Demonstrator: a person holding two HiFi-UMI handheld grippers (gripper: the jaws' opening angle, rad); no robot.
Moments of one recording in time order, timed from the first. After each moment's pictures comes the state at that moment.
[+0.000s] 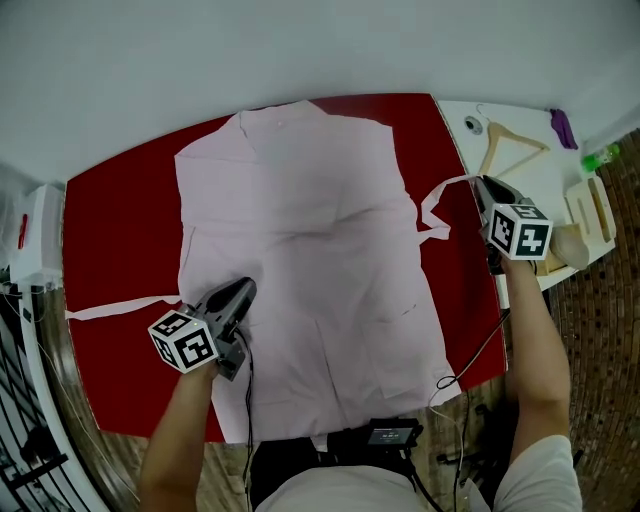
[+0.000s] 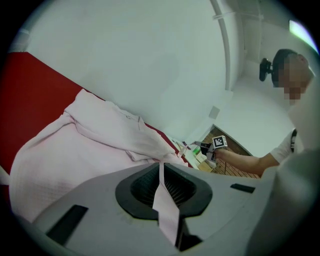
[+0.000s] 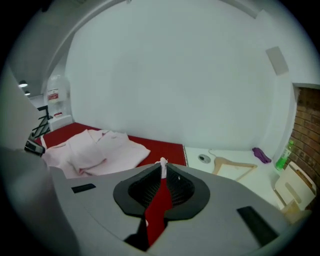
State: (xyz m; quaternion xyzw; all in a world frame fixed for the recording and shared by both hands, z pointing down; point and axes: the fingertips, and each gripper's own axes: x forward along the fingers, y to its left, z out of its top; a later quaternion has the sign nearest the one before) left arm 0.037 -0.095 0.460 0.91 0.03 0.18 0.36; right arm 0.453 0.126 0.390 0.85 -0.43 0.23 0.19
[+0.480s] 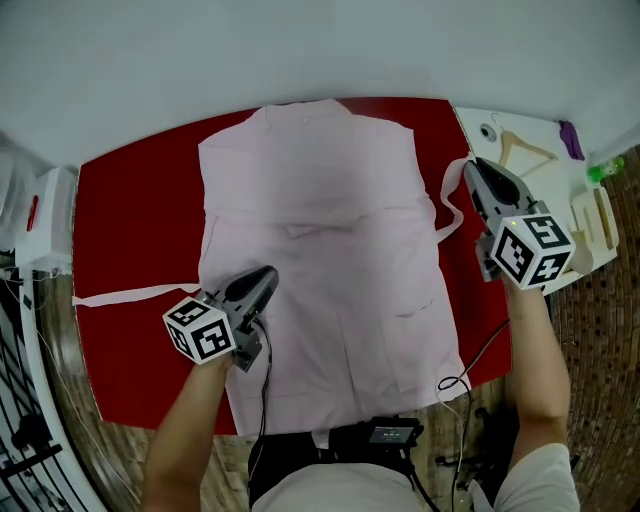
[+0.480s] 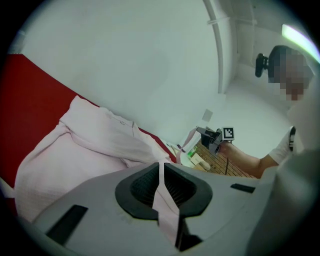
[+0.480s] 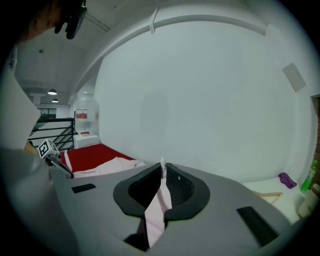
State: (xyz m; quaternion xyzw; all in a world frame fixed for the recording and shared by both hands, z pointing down) left arm 0.036 -0.094 0.437 0.92 0.05 0.15 0.35; right arm 0.339 0.035 0.277 0.82 -0.55 0.11 0.13
